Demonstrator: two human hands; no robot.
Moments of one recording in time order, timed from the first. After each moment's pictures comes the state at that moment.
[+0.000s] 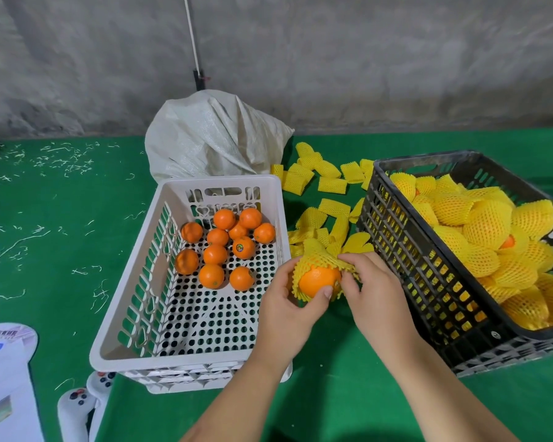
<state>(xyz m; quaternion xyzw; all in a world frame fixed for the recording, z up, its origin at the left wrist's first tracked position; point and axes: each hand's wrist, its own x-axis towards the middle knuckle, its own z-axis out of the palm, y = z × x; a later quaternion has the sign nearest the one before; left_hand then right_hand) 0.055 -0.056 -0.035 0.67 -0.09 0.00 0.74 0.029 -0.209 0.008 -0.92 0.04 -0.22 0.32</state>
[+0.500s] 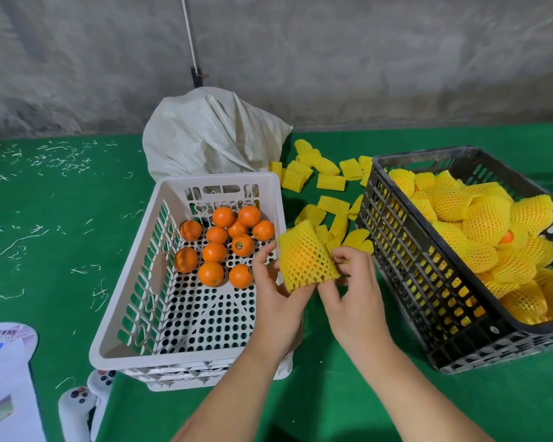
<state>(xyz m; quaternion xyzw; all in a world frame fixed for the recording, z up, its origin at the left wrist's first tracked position) 0.060 -0.052 -0.032 0.58 -0.07 0.00 0.81 0.024 -0.174 0.000 -0.85 0.05 -0.25 0.46</state>
